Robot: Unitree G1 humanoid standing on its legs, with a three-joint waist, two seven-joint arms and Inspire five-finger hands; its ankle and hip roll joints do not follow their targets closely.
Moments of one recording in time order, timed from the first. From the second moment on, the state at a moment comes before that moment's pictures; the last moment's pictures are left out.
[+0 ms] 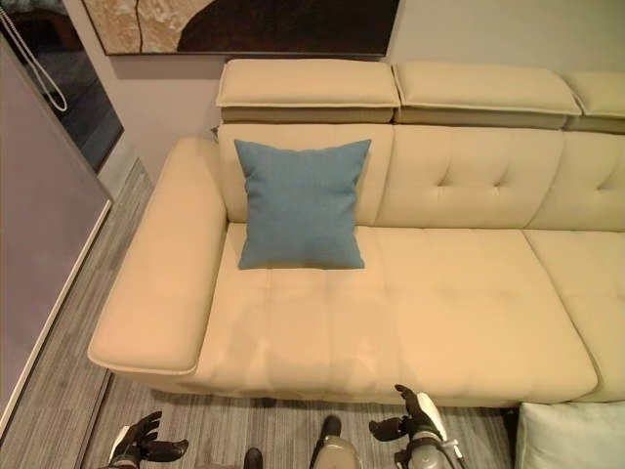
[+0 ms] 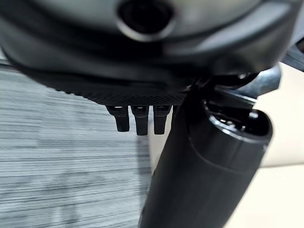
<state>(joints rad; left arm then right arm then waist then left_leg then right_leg) 0.13 0.25 -0.05 1.05 -0.10 -0.17 0.15 0.00 -0.38 0.13 0.98 -0.15 -0.11 -0.21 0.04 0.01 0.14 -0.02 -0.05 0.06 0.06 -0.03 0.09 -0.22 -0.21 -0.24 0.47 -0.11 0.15</state>
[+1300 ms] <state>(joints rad) 0.04 0.26 -0.15 1.11 -0.08 -0.13 0.14 -0.04 -0.29 0.15 1.19 -0.09 -0.07 -0.24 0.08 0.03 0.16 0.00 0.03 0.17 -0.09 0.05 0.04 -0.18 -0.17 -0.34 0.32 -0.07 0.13</state>
